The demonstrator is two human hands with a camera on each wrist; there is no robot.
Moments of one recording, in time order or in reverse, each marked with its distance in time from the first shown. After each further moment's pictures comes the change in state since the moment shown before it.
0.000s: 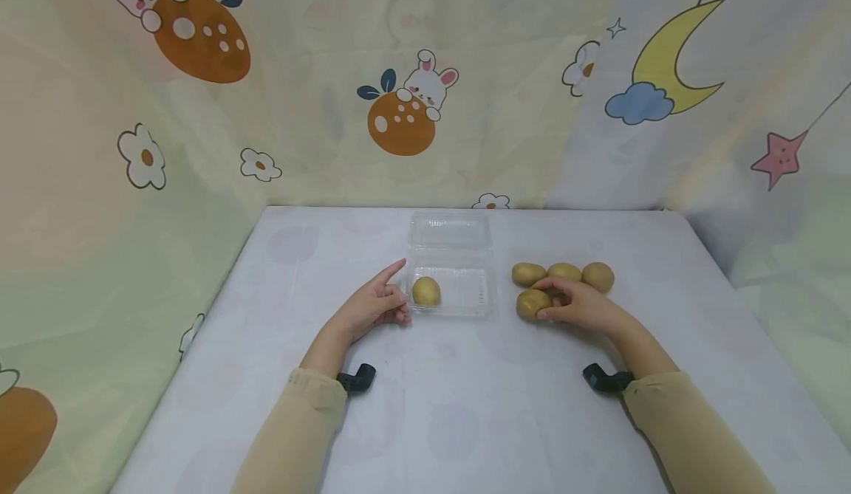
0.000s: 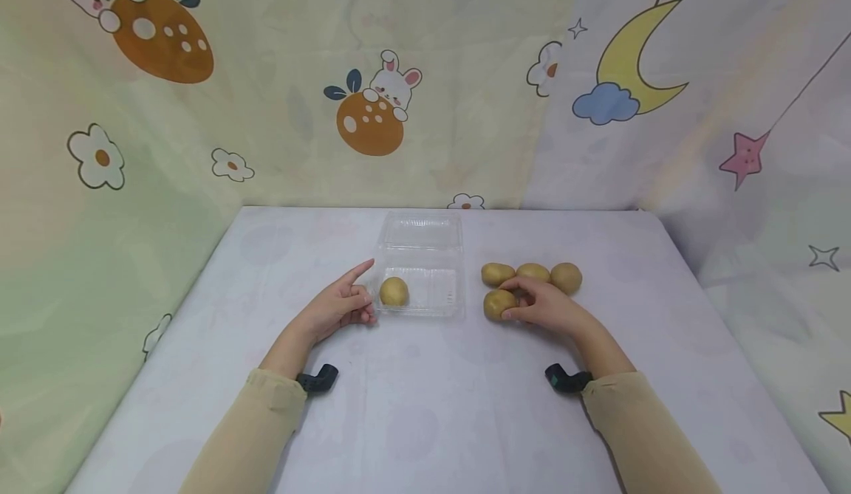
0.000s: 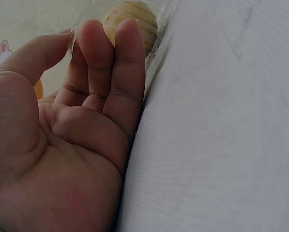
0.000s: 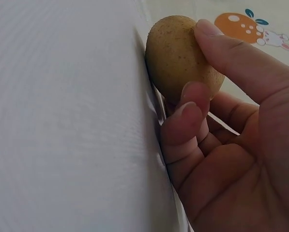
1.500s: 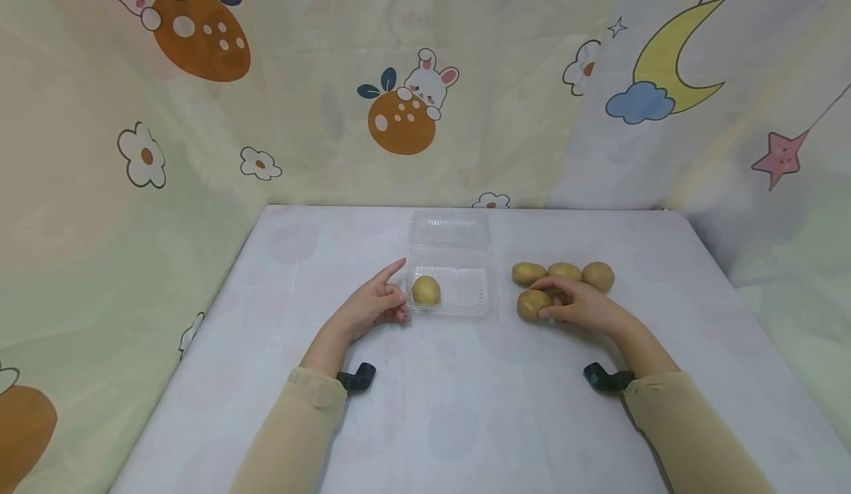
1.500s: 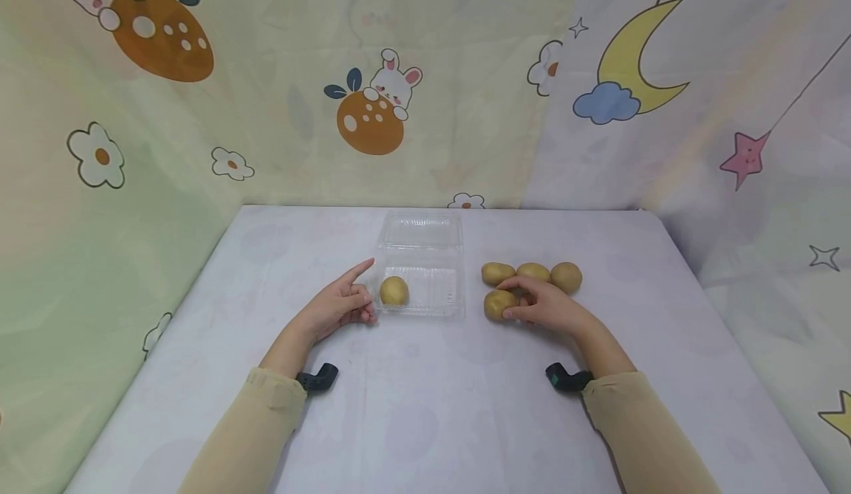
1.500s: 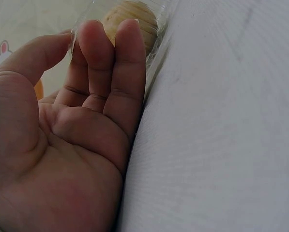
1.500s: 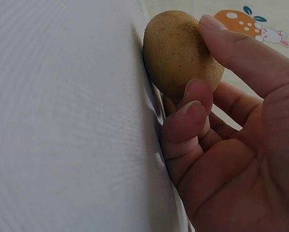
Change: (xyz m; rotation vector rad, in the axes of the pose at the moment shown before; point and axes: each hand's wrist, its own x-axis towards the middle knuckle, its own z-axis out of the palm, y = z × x) left_hand 0.000 0.000 0.000 -0.017 -0.001 0.004; right_hand -0.002 0.000 -0.001 0.048 -0.038 -0.022
